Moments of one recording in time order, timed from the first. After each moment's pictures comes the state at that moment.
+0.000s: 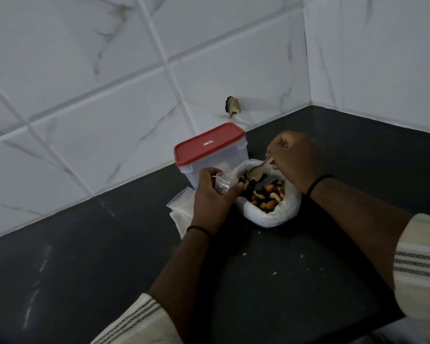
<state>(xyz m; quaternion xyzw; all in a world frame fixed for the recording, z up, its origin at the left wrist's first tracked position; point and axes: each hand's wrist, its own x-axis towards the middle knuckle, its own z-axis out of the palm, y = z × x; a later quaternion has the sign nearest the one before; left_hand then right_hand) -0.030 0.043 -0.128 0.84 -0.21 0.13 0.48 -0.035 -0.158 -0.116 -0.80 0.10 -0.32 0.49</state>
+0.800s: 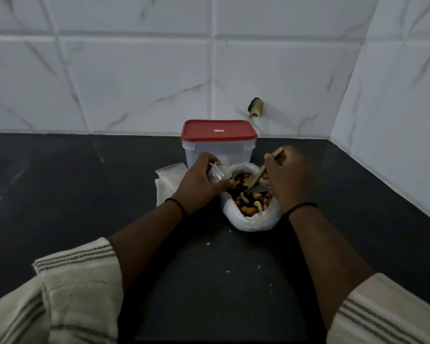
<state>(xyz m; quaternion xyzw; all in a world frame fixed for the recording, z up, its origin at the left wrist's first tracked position) -0.025 0.042 -0.133 0.84 -0.20 0.16 0.47 -0.033 -0.154 -0.115 -0.83 0.06 -0.33 0.45</state>
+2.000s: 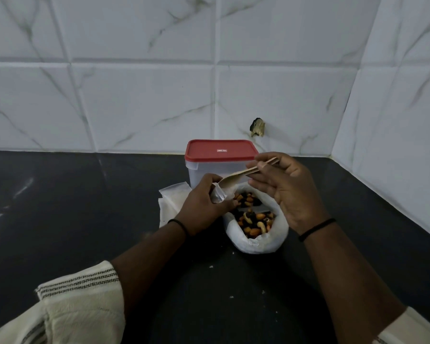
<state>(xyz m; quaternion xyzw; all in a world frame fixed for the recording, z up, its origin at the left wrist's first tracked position) -0.020 0.043 -0.136 0.83 -0.20 0.14 0.50 -0.058 -0.147 -0.079 -0.61 -0.11 -0.12 0.77</state>
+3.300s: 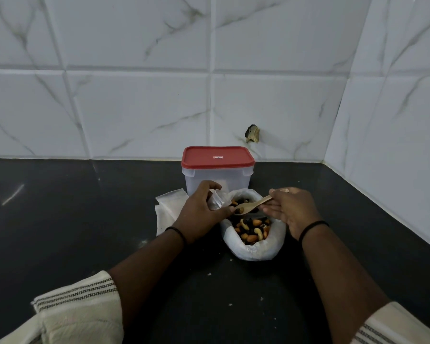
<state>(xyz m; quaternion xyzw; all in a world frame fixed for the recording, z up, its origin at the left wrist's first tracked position) -0.021 0.043 -0.135 0.85 -0.19 0.15 0.47 -0.037 -0.166 -0.103 -0.64 0.15 -0.07 0.75</state>
